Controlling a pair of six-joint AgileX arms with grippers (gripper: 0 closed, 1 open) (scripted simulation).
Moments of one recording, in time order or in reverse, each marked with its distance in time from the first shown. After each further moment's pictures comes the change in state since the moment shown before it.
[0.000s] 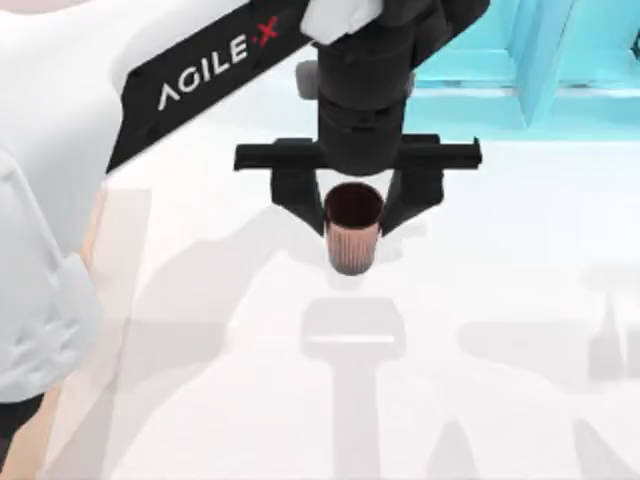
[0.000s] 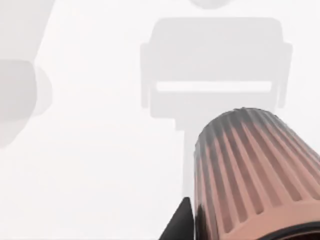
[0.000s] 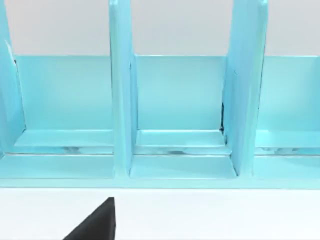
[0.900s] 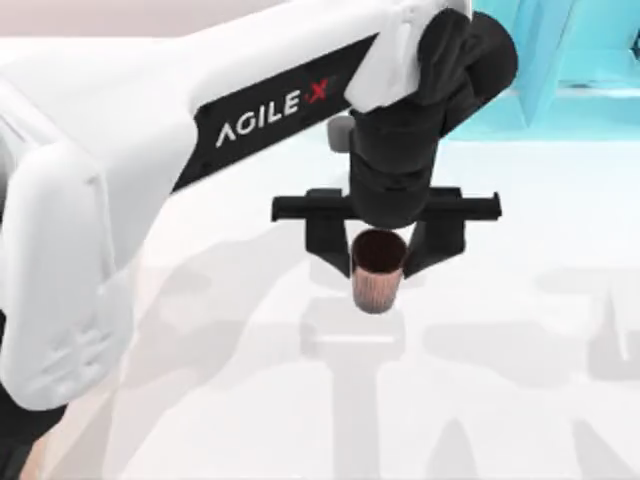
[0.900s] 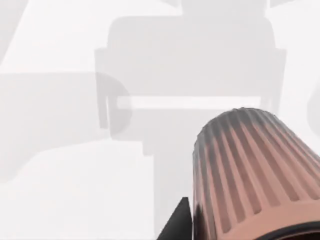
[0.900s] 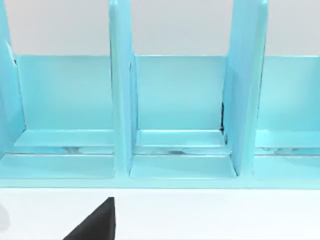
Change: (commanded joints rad) left arm -0.041 0.037 -0.140 0.171 0.000 -0.042; right arm 0.000 0.000 0.000 0.000 0.000 0.000
